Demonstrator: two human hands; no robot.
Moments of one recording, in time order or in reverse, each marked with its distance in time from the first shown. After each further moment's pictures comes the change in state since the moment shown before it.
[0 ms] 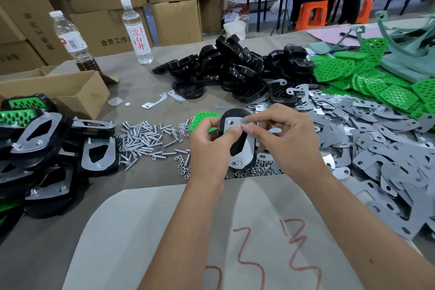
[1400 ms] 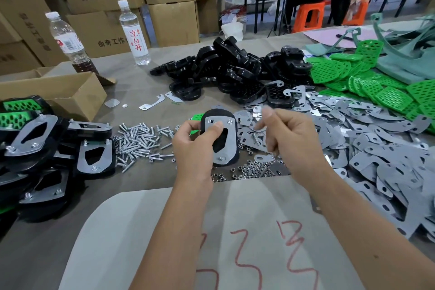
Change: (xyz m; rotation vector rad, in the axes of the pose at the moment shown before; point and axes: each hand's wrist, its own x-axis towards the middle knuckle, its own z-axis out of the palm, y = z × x) left_hand 0.009 0.003 -0.010 -0.068 0.188 -0.094; right_hand 0.001 -0.001 -0.009 0.052 -0.010 0.146
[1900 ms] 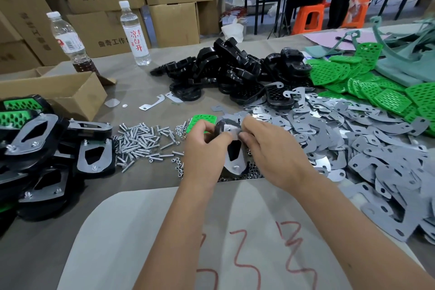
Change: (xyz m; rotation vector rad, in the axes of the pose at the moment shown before) left_hand -0.015 0.009 0.003 0.292 -0.159 0.102; right_hand -0.003 0.002 0.014 -0.791 -0.256 -0.232
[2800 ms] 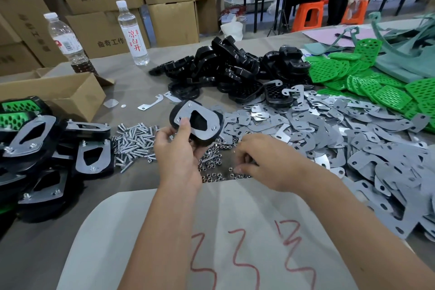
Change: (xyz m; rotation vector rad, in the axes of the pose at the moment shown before) left_hand 0.023 -0.005 -0.018 -0.576 0.295 -0.170; right_hand 0.003 -0.002 -0.007 -0.047 -0.423 0.014
